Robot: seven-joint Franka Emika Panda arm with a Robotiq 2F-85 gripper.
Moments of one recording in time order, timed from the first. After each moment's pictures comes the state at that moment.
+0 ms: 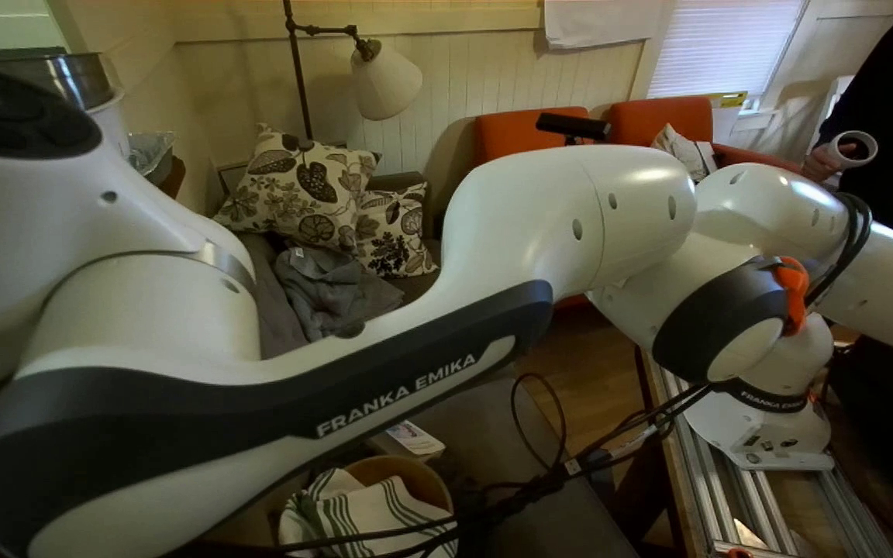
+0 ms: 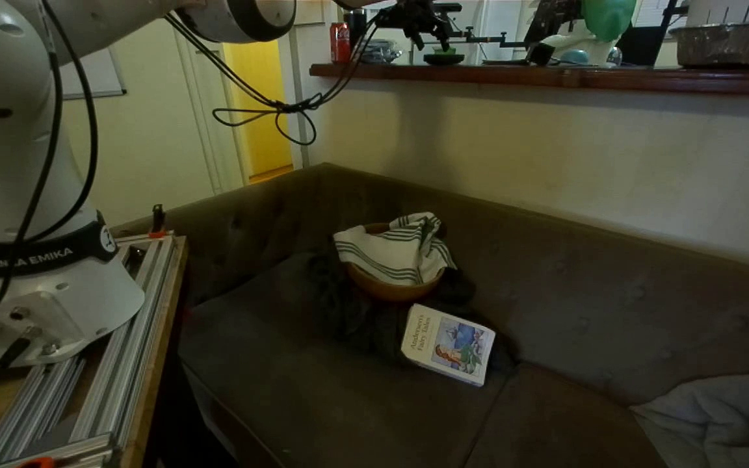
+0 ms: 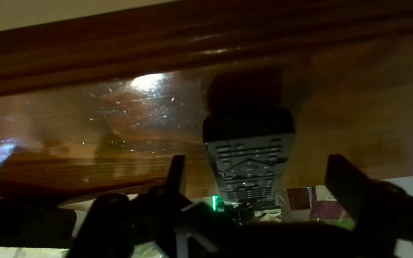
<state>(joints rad) 0.56 1.11 0.00 -0.45 -0.13 2.30 0.25</state>
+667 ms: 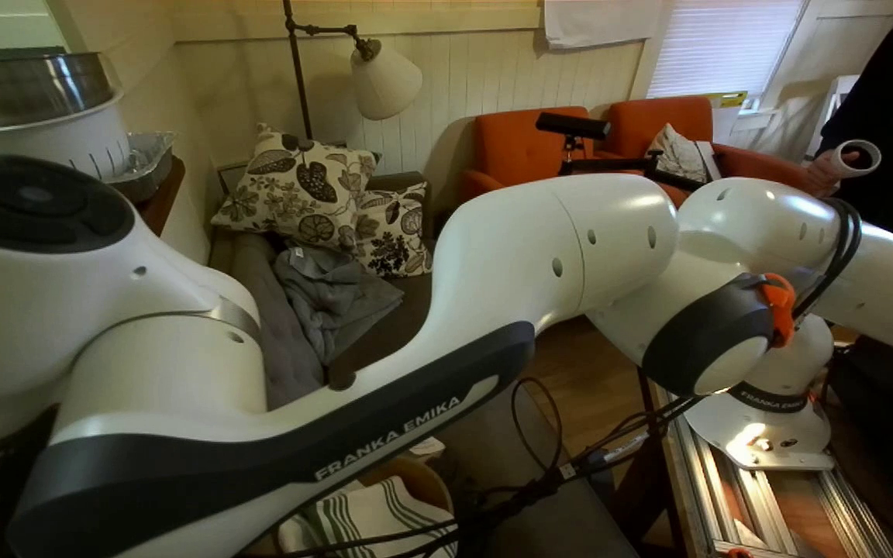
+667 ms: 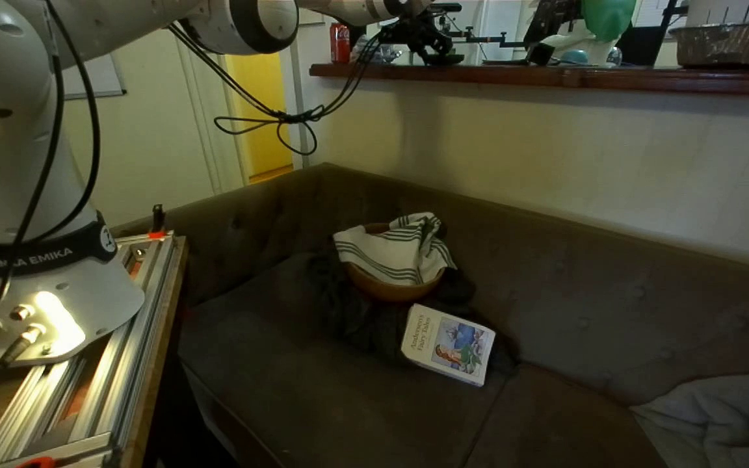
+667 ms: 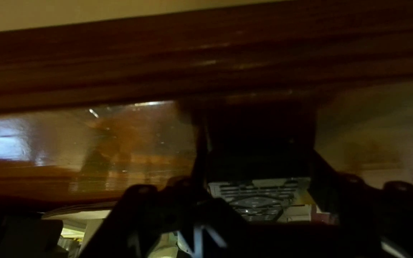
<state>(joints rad) 0.56 1.16 -0.01 -0.45 -0.13 2.38 0.21</state>
